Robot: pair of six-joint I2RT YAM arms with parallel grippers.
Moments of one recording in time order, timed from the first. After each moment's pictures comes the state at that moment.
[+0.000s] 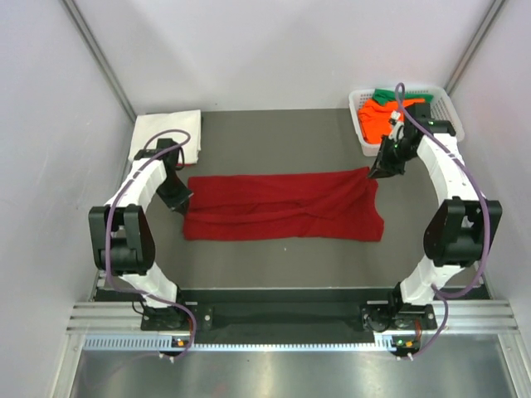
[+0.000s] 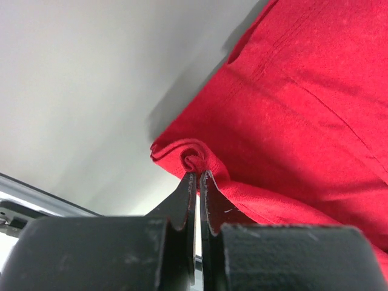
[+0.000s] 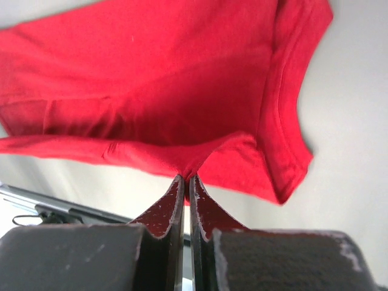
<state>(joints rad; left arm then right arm) 0.01 1.65 1.28 -1.04 -0.11 -0.72 -0.02 1.68 1.55 -1.06 -0.35 0.26</state>
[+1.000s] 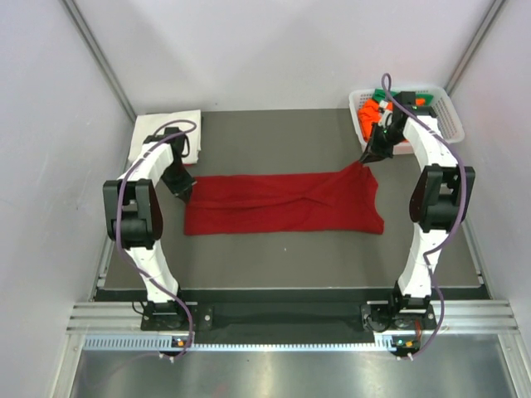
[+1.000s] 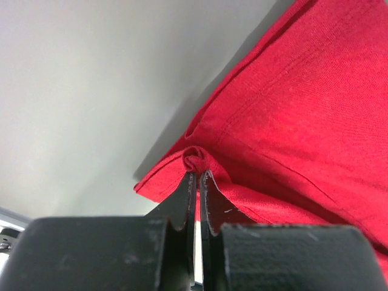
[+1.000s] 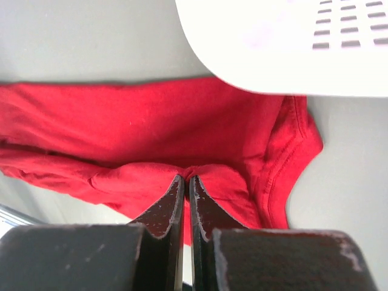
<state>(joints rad) 0.01 1.92 1.52 -1.05 -0.14 -0.68 -0.02 2.07 1.88 -1.01 -0.39 0.21</state>
